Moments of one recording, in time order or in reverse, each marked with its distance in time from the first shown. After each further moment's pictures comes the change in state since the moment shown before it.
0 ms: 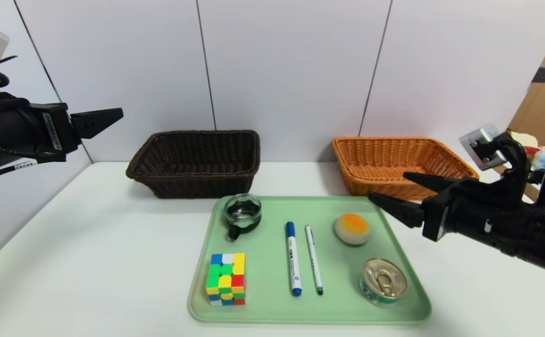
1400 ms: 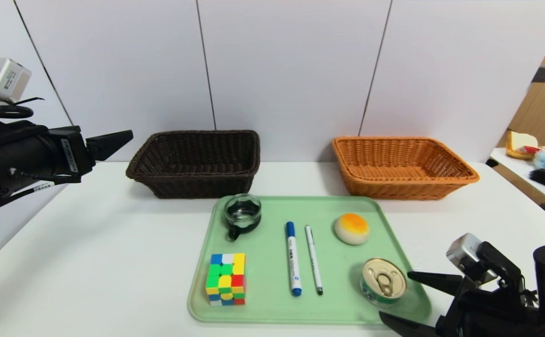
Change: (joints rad) left arm 0.000 0.024 0.124 -0.116 -0.001 -0.028; right arm 0.081 -0.011 0.349 -0.008 0.052 -0.057
